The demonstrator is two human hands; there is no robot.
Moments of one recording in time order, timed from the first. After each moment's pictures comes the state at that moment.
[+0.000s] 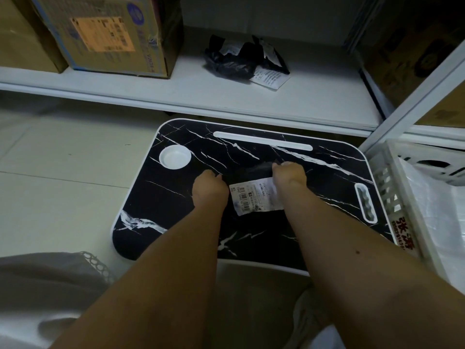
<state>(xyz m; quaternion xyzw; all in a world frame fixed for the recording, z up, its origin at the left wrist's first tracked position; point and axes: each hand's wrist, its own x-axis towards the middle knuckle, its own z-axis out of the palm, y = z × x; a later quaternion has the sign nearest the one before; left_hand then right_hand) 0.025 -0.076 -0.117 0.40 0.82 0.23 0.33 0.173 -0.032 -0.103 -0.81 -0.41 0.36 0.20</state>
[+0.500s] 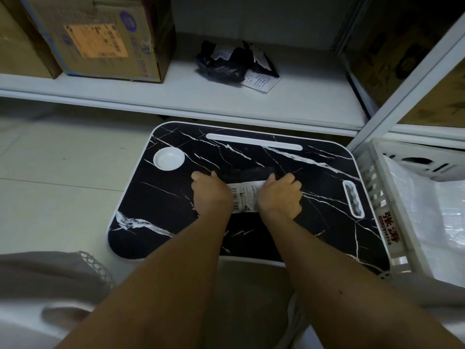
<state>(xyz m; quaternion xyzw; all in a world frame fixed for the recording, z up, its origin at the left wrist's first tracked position) 0.053 -0.094 -0.103 0.29 0.83 0.34 0.33 0.164 -0.091 -0.114 -0.86 -0.45 0.16 0.16</state>
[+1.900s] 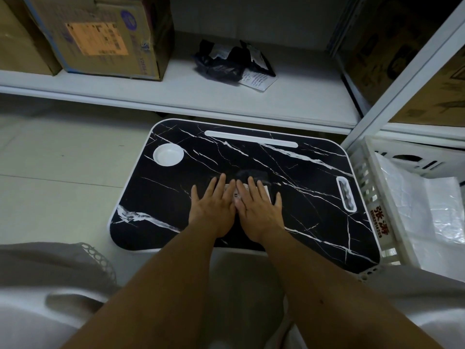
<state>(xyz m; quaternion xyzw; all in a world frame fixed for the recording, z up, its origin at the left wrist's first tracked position) 0.036 -0.142 -0.135 0.75 0.64 -0.07 0.14 0.174 -0.139 -0.141 -0.62 -0.77 0.13 -0.04</state>
